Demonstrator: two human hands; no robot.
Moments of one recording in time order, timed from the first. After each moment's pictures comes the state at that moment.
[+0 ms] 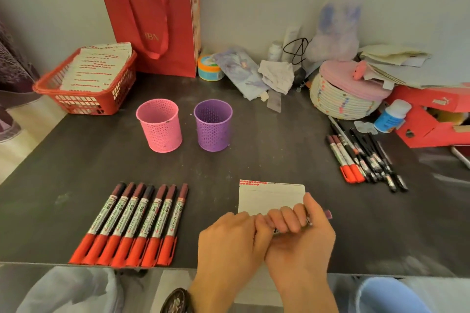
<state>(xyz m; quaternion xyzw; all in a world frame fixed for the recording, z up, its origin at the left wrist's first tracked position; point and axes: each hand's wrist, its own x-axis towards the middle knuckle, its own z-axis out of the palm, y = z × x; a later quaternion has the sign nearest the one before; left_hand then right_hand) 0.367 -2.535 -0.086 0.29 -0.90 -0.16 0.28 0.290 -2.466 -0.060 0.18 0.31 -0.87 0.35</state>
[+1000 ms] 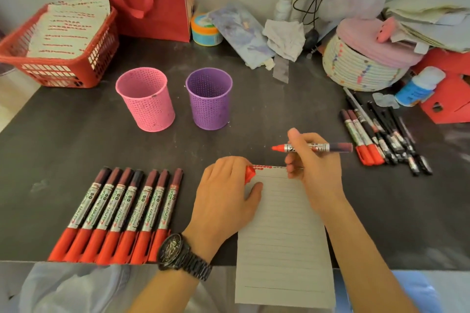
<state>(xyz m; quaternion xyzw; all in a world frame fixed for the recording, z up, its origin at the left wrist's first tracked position) 0.332 -2.597 -0.124 0.28 -0.92 -0.22 0.16 0.185 -2.499 -0.089 -0.17 0.67 -0.68 0.23</state>
